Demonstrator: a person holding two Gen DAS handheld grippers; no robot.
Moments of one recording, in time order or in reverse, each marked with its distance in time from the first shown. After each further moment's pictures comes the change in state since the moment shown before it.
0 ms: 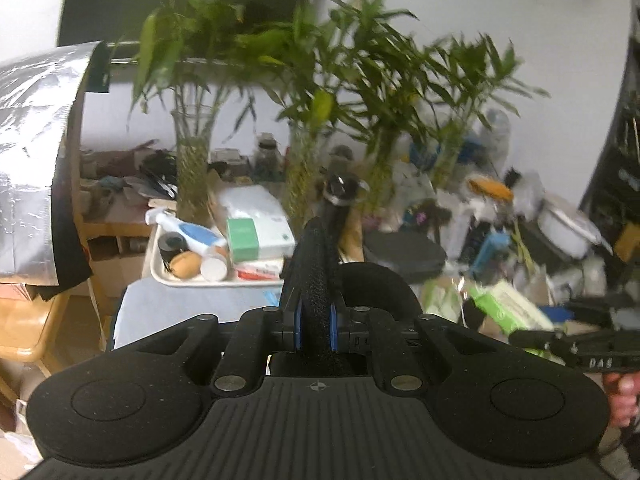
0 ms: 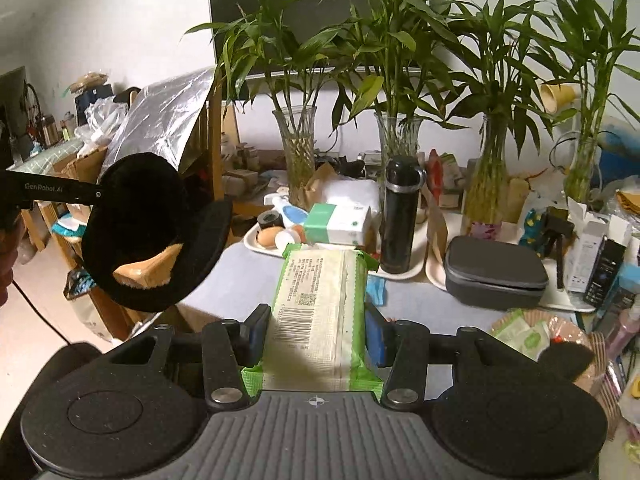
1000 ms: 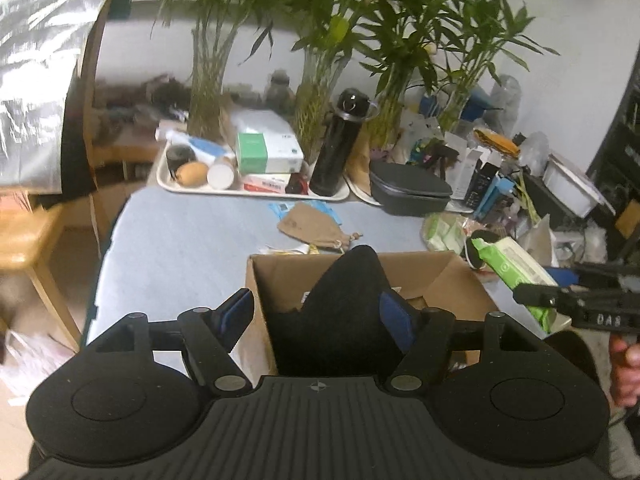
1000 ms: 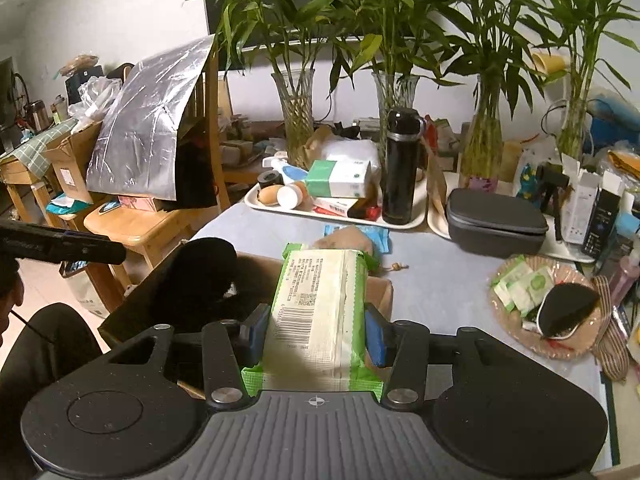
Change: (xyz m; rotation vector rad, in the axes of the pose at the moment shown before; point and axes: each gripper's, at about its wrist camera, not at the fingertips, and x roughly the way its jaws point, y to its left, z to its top) left arm -0.006 0.007 -0.084 -0.070 0.104 0.011; right arm 0.000 0.030 -0.051 0.038 0.066 -0.027
